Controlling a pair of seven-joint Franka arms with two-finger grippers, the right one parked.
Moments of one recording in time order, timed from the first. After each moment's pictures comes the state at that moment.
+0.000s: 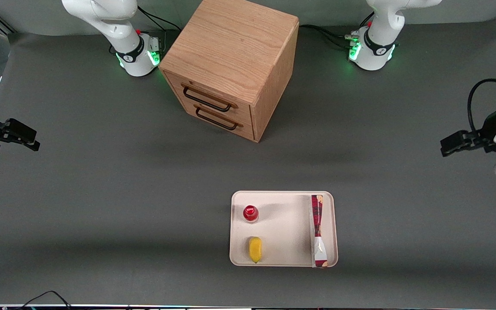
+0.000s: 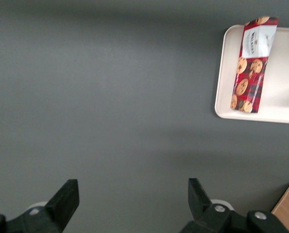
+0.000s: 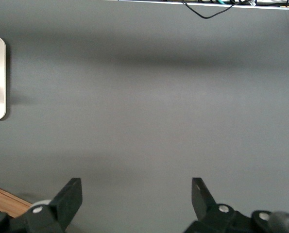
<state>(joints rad) -0.02 0.20 -0.05 -1.33 0.05 1.50 -0.14</state>
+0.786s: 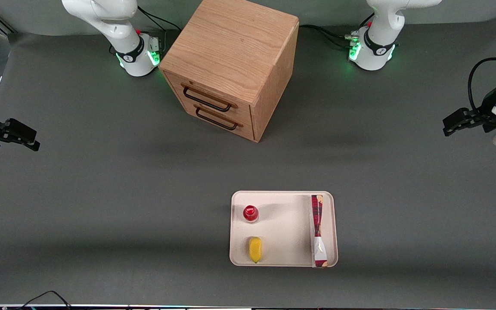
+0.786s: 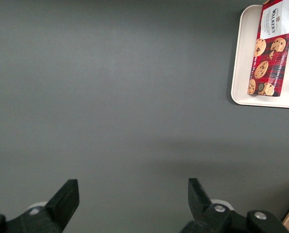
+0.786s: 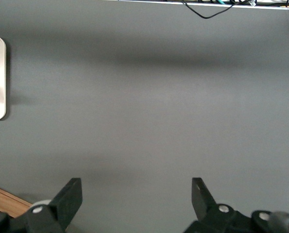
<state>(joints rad) -0.02 -0.02 0.00 -1.69 0.04 1.68 -0.08</state>
